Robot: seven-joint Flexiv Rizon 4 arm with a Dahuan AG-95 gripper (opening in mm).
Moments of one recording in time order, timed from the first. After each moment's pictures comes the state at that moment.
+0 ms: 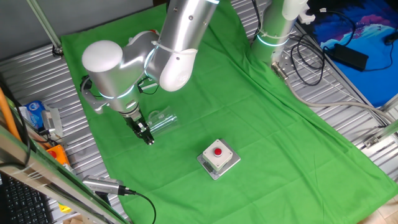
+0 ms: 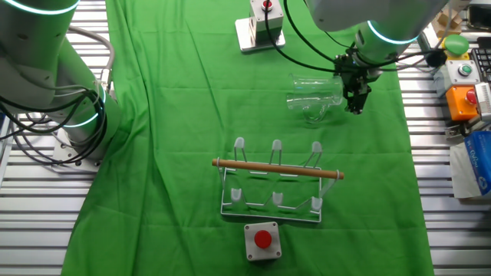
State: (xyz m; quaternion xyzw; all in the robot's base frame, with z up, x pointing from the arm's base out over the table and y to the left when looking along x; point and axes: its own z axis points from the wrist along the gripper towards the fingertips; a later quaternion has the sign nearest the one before) arm 0.605 0.097 0.018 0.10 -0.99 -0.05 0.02
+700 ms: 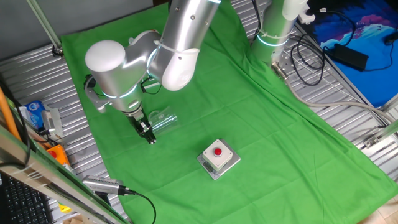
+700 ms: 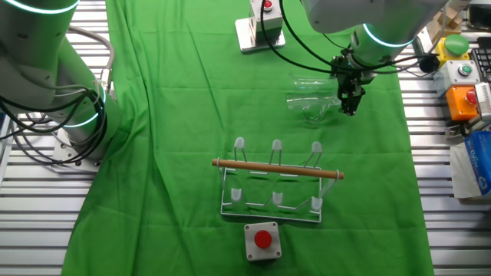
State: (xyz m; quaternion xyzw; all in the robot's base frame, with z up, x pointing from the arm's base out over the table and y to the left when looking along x) arm 0.597 0.099 0.014 0.09 -0.99 -0.05 0.02
